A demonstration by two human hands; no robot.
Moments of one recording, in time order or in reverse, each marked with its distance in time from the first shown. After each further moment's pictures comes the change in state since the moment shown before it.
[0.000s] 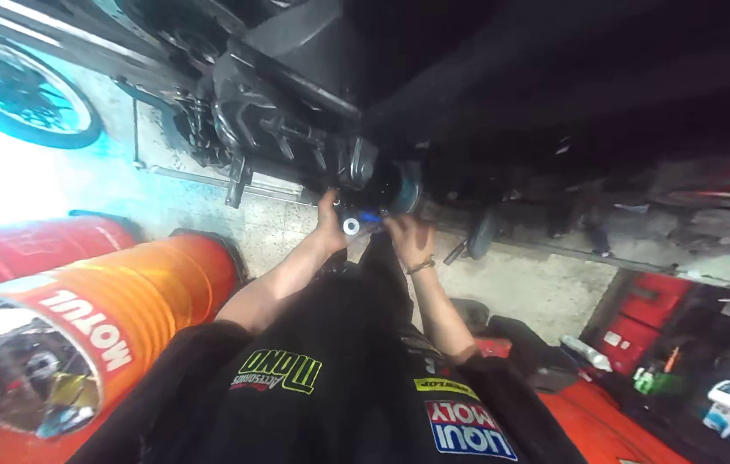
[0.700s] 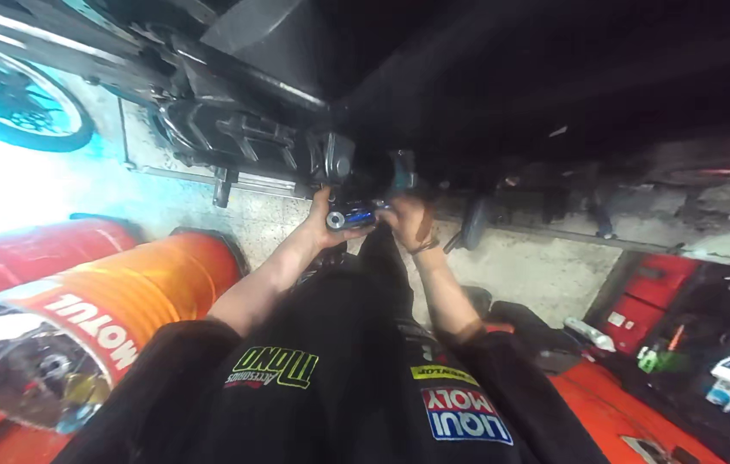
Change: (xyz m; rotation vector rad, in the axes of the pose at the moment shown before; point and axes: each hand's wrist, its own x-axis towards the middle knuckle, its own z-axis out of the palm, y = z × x) left_hand -0.015 0.011 0.004 -0.020 0.101 -0.308; right_hand 0.014 0.014 -0.012 -0.040 0.097 -0.303
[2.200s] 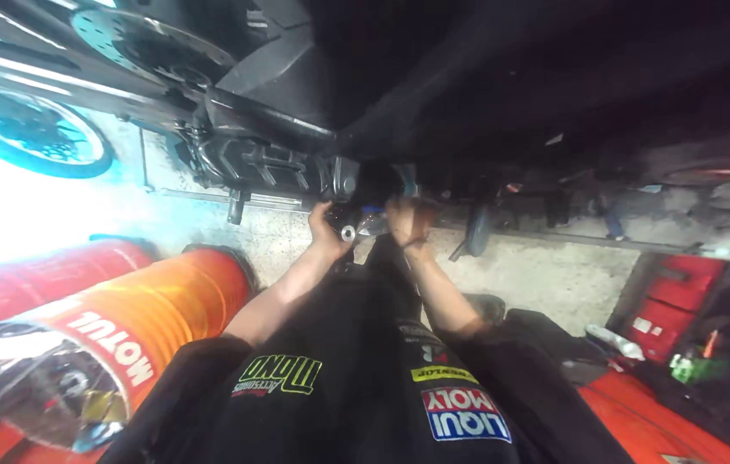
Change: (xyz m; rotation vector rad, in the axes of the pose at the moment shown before) left_hand 0.017 -0.005 -0.009 -0.155 -0.151 0.470; right_hand 0.026 -0.020 0.030 -0.093 -0.062 0.439
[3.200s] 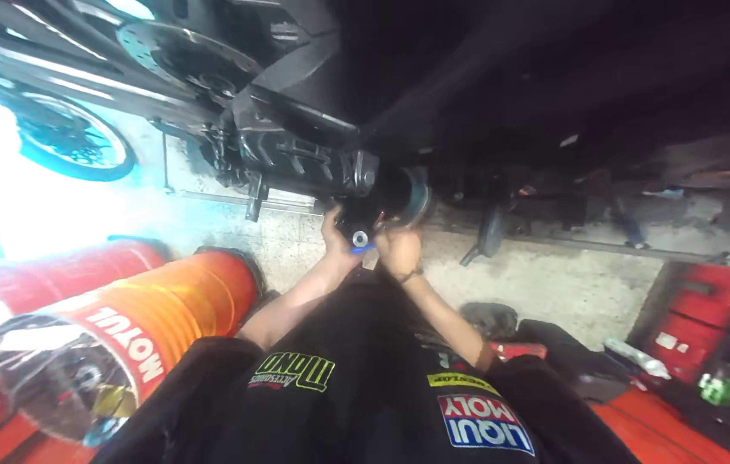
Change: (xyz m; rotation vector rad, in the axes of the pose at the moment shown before) left_hand -0.014 -0.013 -0.006 -0.030 -0.069 0.052; right_hand -0.054 -0.028 0.008 0.051 0.065 -0.224
